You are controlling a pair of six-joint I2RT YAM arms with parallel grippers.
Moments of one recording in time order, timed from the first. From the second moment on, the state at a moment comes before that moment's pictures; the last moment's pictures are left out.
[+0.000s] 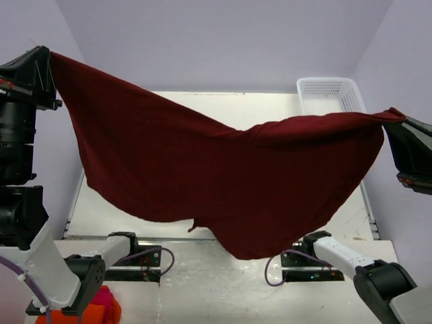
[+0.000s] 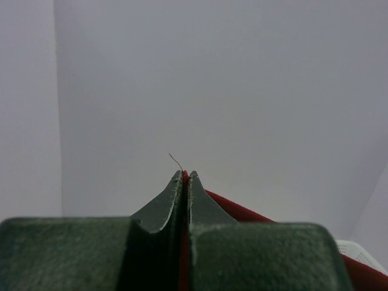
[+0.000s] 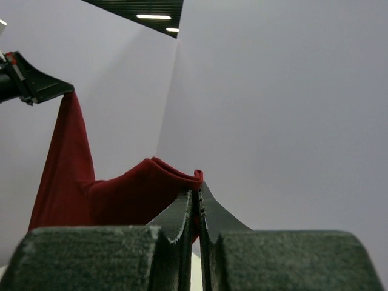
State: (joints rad) left arm -0.01 1.11 2.25 -0.66 0.03 -0.22; right arm 0.28 1.03 2.42 -0.78 -0.42 0.03
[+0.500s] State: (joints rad) left arm -0.01 0.93 2.23 -0.61 0.06 -0.22; right arm 0.28 0.87 2.44 -0.64 -0.77 0.18
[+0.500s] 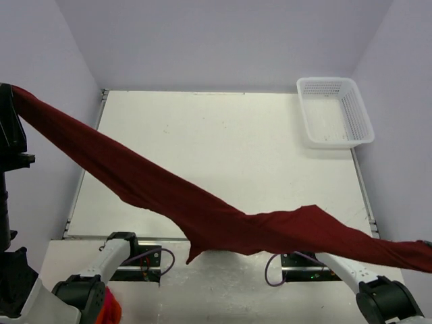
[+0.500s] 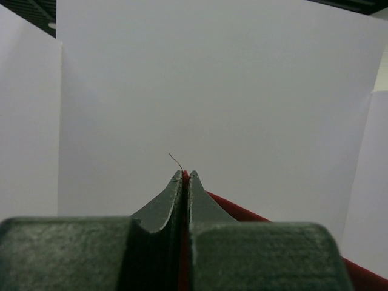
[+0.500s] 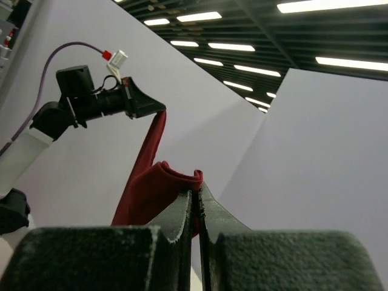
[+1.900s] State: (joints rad) left arm -0.01 0.93 1.92 -0.37 0.15 -0.28; right arm 0.25 1.11 2.55 -0.44 -0.93 0.29
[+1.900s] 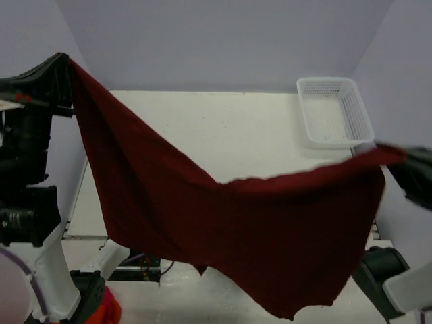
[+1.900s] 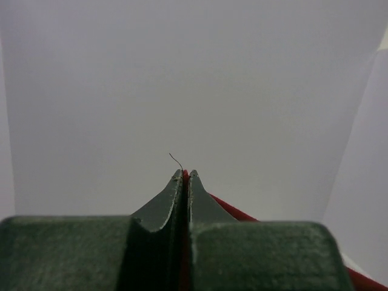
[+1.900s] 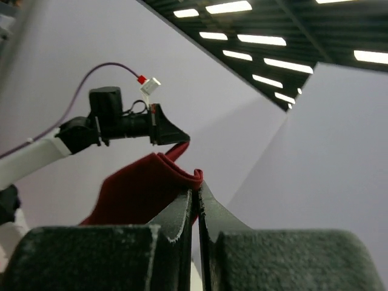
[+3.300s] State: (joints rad) left arm -0.01 1.02 1.87 -0.50 -0.06 -0.15; right arm 0.76 1.18 2.39 -0.69 0.25 -0.38
